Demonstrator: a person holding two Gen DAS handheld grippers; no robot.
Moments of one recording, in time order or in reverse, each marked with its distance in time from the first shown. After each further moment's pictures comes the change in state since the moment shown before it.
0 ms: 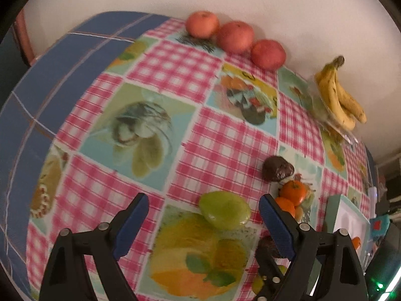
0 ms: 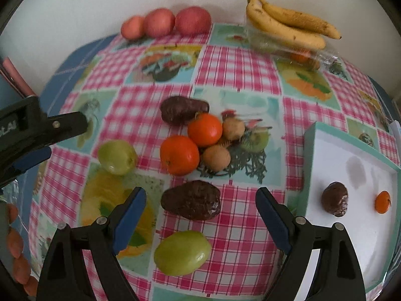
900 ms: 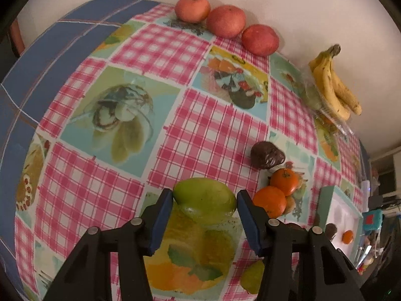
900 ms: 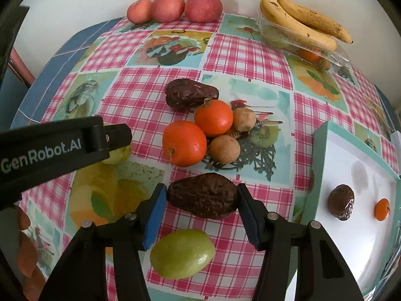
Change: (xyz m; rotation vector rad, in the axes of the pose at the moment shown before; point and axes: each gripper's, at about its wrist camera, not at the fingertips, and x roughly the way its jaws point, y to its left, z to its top) left arm 0.006 -0.006 -0.003 -0.017 0.056 -0.054; right arm 0.012 0.010 -0.003 -0.056 0.035 -0.022
